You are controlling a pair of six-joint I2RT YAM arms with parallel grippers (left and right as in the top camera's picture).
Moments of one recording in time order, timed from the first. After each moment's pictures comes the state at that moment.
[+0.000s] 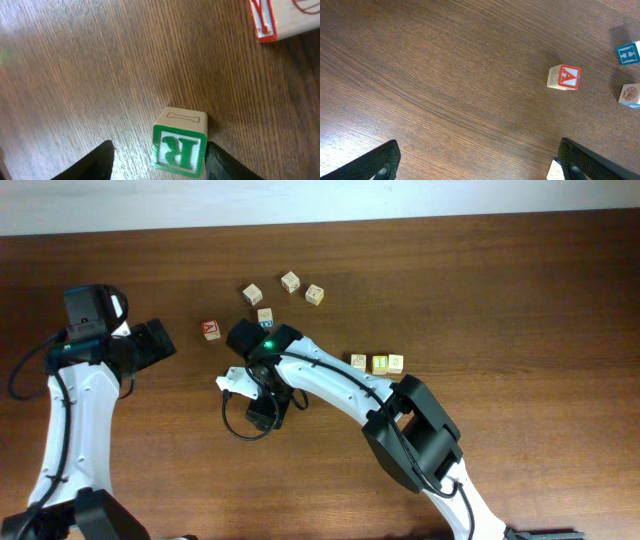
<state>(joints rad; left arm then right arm) 0.23 1.56 1.24 -0.75 -0.03 -0.21 0.83 2.31 1.89 -1.07 -0.33 -0.43</state>
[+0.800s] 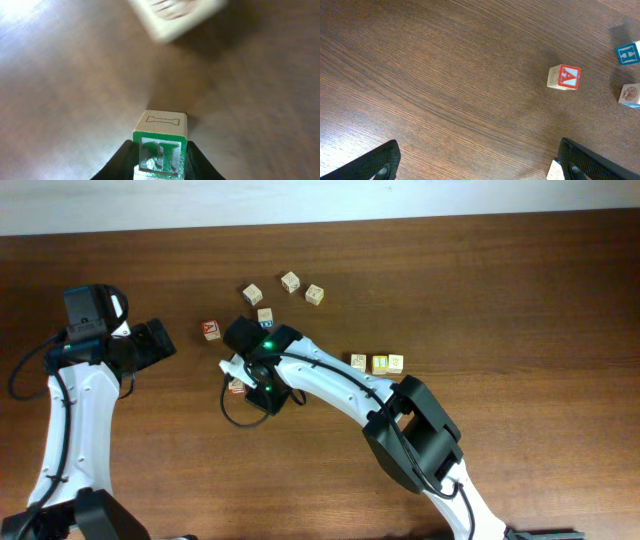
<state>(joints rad) 0.23 1.56 1.24 -0.75 -0.03 -0.21 0.83 2.31 1.89 -0.99 -0.11 -0.18</state>
